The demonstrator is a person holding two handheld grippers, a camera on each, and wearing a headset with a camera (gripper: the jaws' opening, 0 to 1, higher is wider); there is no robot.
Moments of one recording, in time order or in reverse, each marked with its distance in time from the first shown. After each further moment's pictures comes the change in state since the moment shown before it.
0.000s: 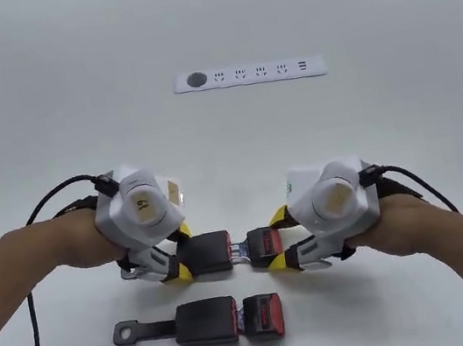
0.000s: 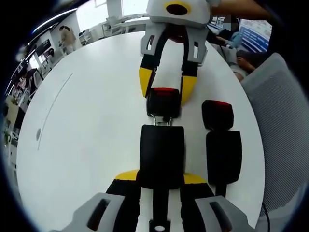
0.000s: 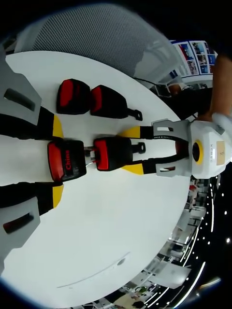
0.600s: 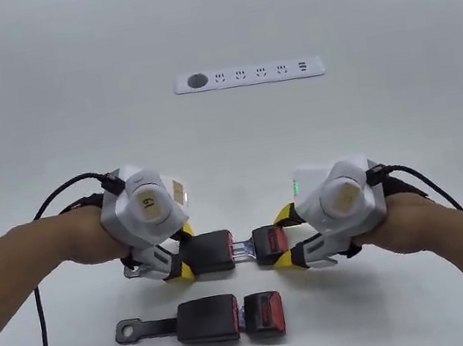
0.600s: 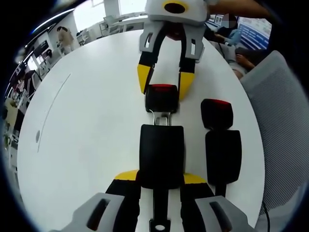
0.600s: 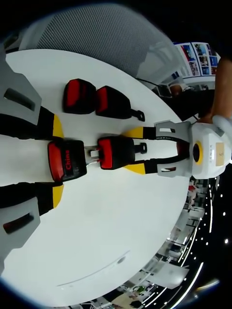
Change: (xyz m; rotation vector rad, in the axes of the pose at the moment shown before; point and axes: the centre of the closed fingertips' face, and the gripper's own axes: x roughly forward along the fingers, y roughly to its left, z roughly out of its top) left arm 0.000 0.000 0.000 0.012 0.020 -0.003; right arm -0.006 -0.001 -0.007 -0.016 0.011 -0.011
